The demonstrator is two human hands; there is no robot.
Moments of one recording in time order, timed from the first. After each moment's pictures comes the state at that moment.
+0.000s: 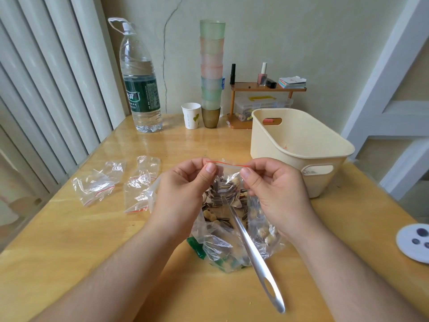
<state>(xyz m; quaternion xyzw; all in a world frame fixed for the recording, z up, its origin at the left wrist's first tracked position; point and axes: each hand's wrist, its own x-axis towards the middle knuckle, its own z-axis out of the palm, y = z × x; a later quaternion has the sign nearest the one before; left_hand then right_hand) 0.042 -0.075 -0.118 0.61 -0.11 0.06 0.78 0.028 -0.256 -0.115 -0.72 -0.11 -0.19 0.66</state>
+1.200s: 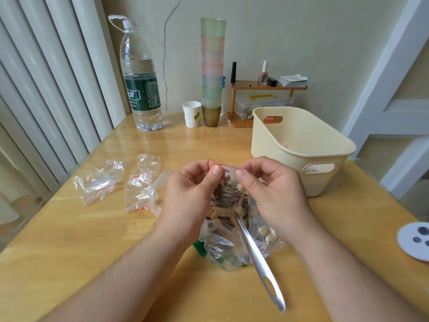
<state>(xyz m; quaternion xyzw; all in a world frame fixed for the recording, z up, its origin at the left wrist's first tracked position) 0.032 -0.087 -0.116 0.60 -0.09 0.06 0.79 0.022 -0.253 -0.114 -0.74 -0.15 -0.19 0.63</state>
